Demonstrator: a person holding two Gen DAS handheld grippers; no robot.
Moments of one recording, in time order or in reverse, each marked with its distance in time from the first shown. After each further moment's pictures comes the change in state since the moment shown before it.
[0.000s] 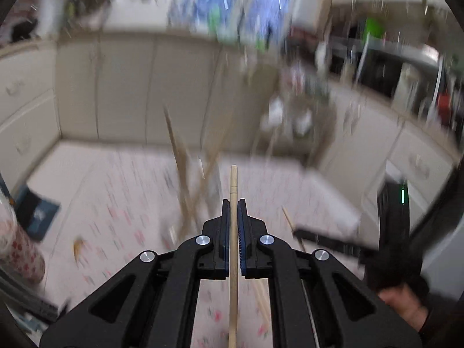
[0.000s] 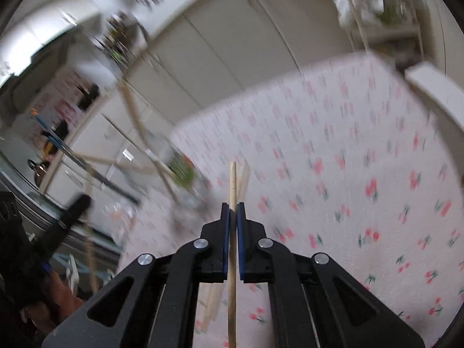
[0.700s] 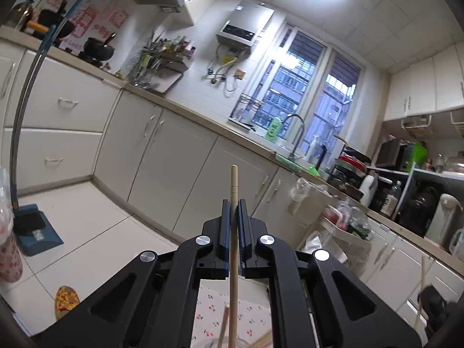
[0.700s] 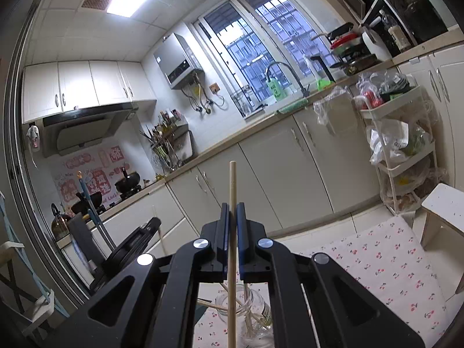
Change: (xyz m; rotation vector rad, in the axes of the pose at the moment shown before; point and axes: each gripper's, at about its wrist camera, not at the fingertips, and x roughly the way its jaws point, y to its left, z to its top) left arm 0.040 0.074 0.103 -0.286 -0.471 0.179; right arm -0.069 0.099 0.067 -0.124 -0.493 0.075
